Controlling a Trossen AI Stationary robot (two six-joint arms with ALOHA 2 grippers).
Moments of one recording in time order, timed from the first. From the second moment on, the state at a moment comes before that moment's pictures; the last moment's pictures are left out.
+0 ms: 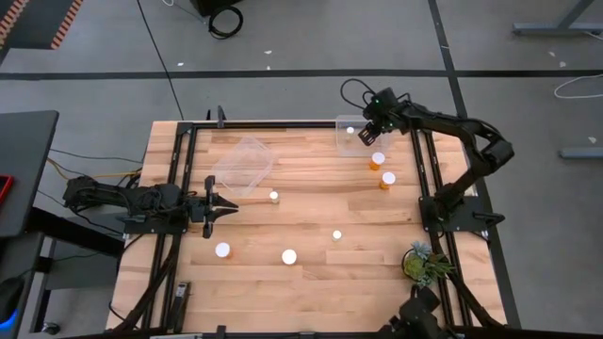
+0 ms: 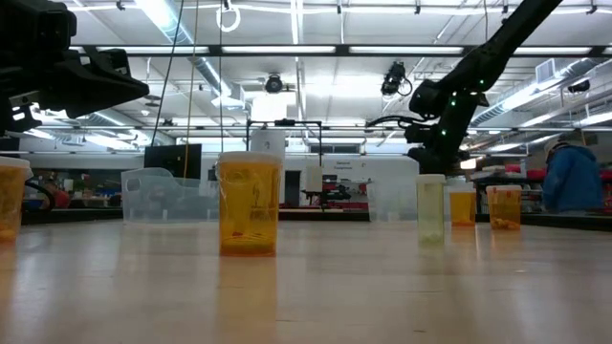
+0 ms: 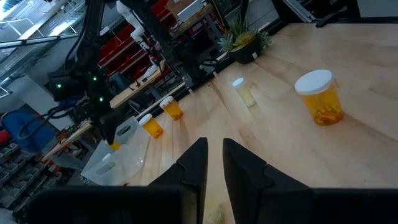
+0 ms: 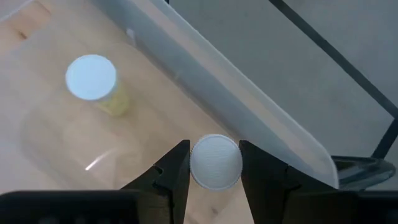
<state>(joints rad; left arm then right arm) -0.15 0.14 0.01 0.05 -0.14 0.59 -0.95 1.56 0.94 -0.37 0.08 -0.14</state>
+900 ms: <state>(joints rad) -0.15 0.14 0.01 0.05 -0.14 0.59 -0.96 1.60 0.94 -0.35 0.13 -0.14</state>
